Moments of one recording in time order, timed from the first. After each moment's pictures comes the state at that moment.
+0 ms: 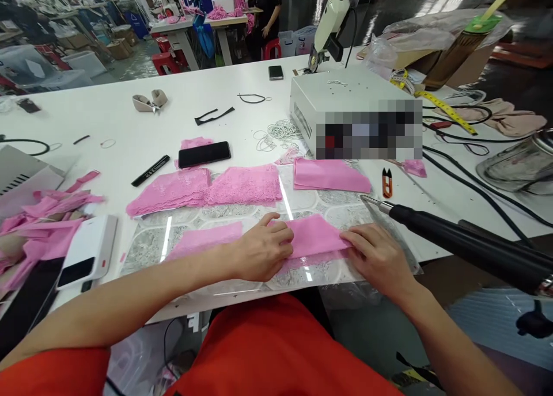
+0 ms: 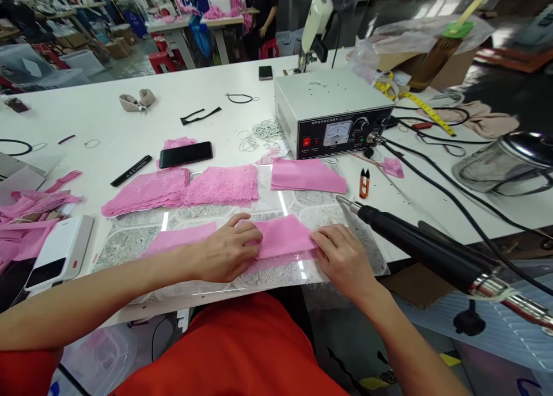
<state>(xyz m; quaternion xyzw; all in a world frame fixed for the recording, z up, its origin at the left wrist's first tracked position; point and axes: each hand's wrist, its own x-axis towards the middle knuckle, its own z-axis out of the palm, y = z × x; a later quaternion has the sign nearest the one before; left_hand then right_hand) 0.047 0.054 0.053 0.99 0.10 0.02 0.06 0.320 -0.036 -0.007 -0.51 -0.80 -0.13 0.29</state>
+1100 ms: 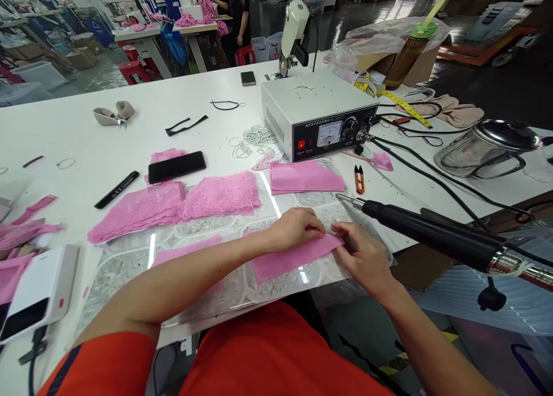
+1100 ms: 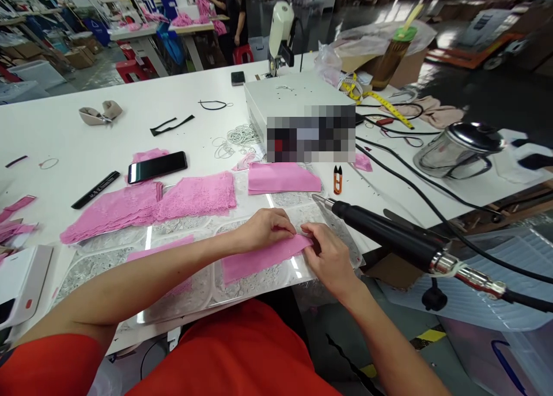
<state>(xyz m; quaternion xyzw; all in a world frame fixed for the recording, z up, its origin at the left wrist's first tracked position) 0.163 0.085 0.026 0.90 0.21 0.09 0.38 0.322 -0.044 -0.014 -0.64 -0.67 -0.03 0.38</state>
